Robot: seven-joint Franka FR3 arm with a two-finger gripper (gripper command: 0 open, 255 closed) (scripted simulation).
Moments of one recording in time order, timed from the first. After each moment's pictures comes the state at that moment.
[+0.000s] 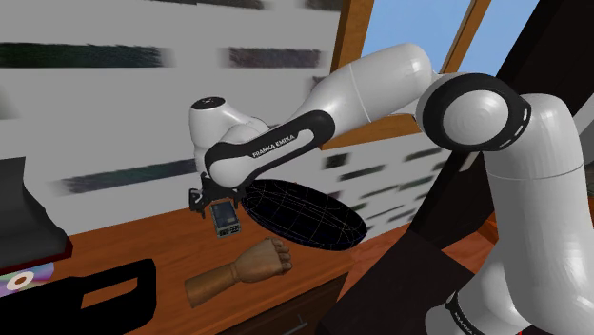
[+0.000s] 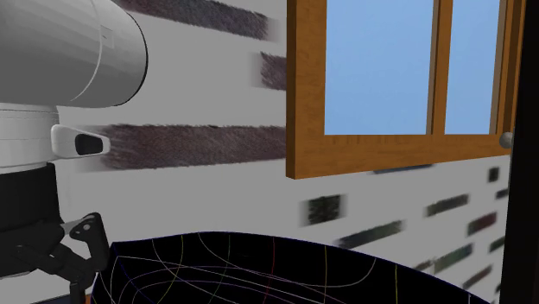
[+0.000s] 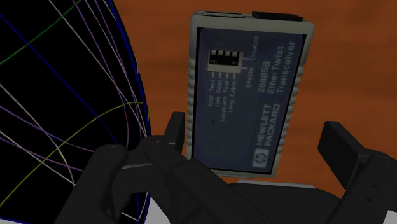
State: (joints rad) arm 0.21 0.61 0.34 -1.60 -0.28 2.20 0.89
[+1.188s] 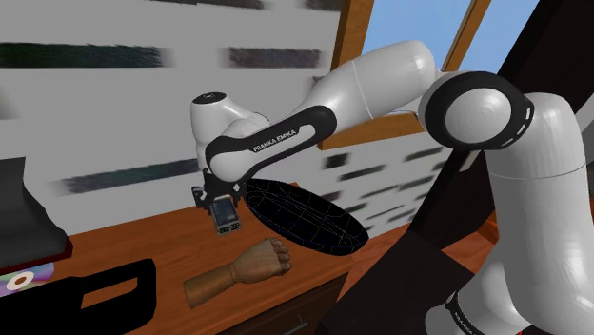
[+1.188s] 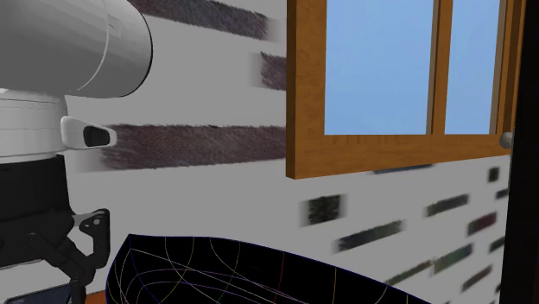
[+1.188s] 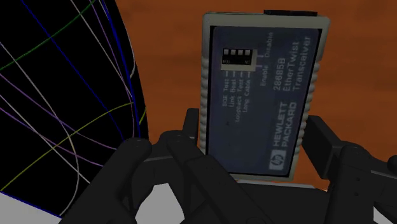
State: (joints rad) arm 0.20 0.60 0.34 -1.59 -0.28 2.17 0.88
